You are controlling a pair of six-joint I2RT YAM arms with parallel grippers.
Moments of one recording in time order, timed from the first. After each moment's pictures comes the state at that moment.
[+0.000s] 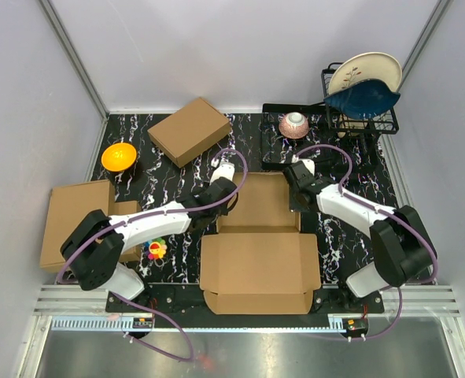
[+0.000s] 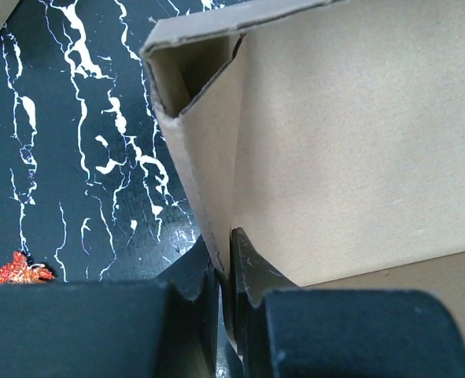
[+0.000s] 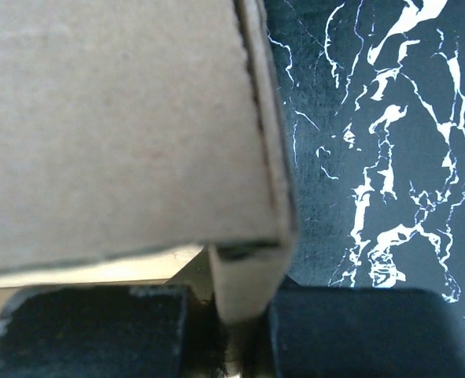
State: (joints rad) left arm -0.87 1.49 0.88 -0.20 -0.50 -0.39; right arm 0.52 1.50 0.89 -0.47 0.30 0.47
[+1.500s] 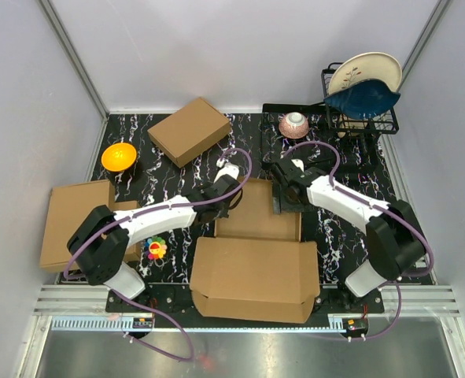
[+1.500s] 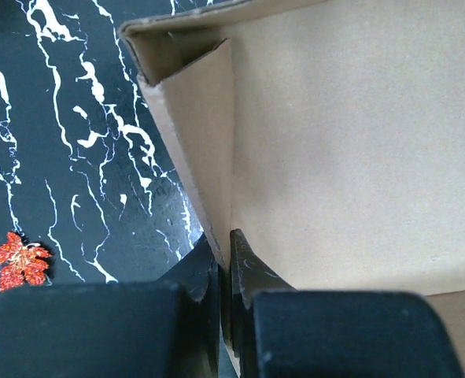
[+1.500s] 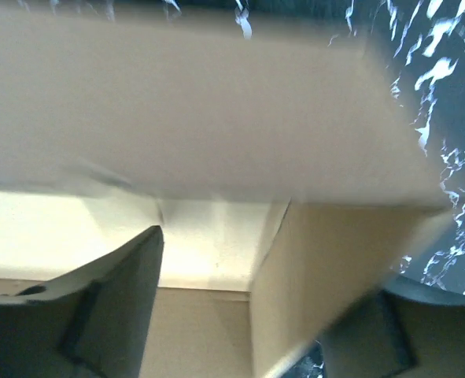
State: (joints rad) left arm -0.86 1.54 0.98 -0.39 -0.44 -0.40; right arm 0.61 1.58 1.06 -0.72 0.27 0.52
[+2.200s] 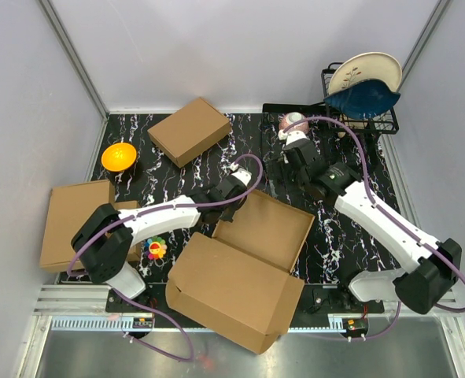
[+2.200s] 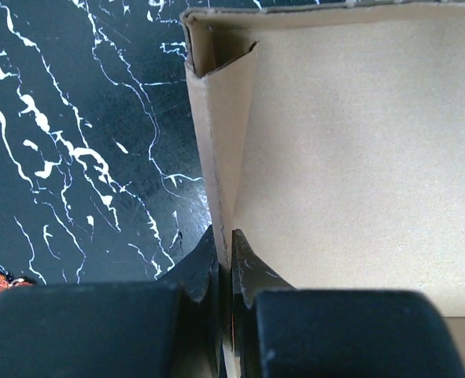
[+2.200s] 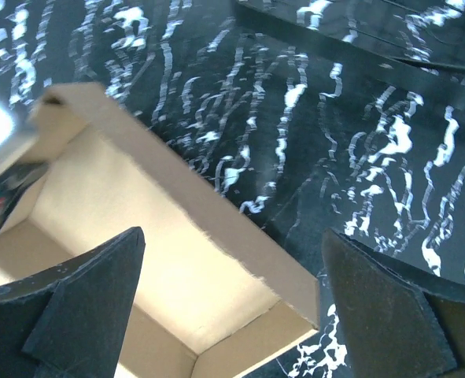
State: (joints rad) left arm -0.89 1.57 1.00 -0.38 -0.32 -0.27; right arm 0.64 1.32 1.25 -0.75 0.27 0.28
